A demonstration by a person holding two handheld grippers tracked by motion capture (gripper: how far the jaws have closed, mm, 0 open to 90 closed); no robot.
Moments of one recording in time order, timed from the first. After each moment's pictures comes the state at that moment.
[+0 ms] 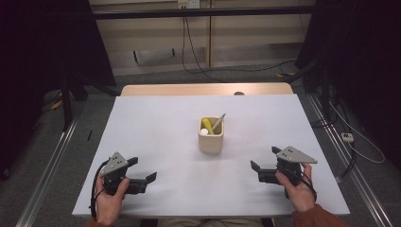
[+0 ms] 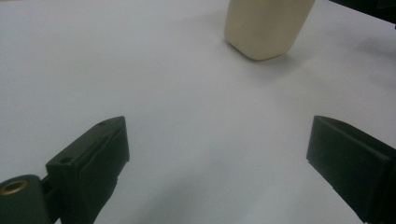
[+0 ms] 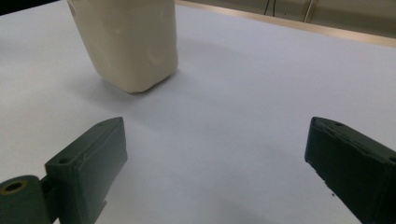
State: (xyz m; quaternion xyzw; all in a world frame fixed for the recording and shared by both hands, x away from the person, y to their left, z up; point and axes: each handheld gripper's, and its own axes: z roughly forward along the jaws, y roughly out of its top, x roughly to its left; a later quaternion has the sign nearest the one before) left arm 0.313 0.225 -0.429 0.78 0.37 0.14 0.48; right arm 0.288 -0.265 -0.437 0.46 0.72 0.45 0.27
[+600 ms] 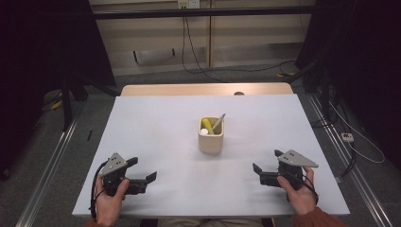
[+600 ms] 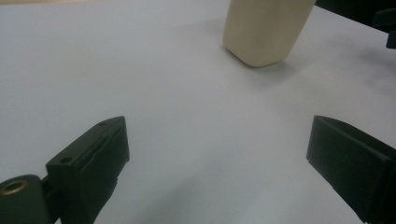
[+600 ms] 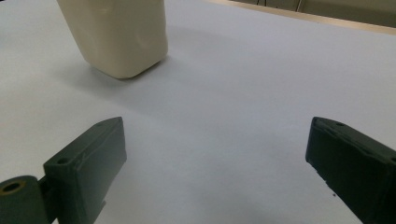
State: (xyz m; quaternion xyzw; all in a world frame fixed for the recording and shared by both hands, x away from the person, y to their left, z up) left arm 0.310 0.226 -0.427 0.77 0.38 0.14 0.49; right arm 0.283 -0.268 -0.446 0.47 0.72 0.44 0.28
